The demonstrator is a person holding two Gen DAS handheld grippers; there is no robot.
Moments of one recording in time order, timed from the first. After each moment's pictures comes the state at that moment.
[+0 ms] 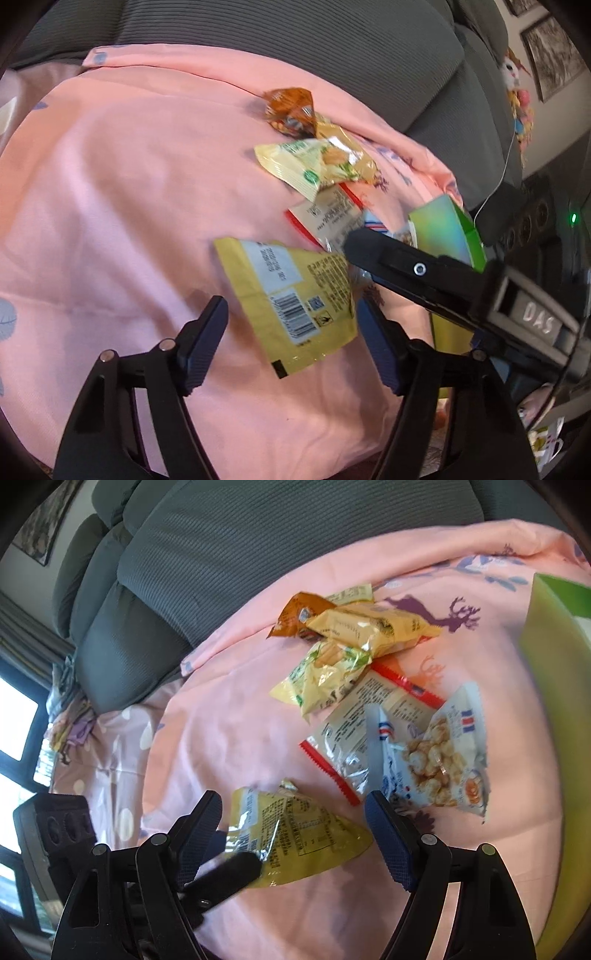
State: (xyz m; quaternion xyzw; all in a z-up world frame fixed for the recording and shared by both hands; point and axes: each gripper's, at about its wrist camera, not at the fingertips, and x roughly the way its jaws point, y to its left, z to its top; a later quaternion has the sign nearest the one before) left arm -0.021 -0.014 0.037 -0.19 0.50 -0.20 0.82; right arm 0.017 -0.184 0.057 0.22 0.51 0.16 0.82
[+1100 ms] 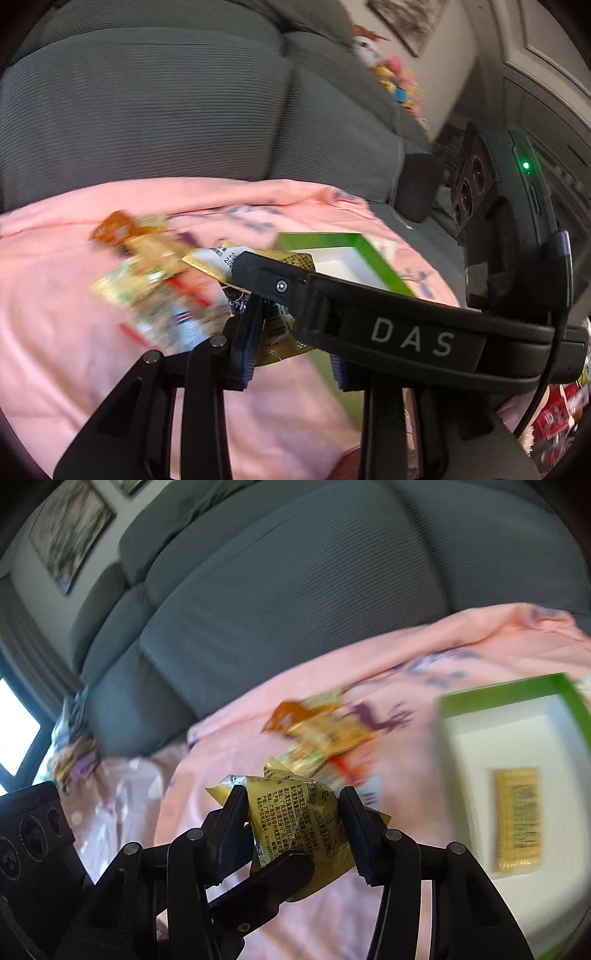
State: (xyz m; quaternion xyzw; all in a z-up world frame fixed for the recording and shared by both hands) left arm -0.049 -0.142 0.136 -0.08 0.34 -0.37 0.86; right arm -0.028 -0.264 0.149 0.21 0.38 0.09 0.89
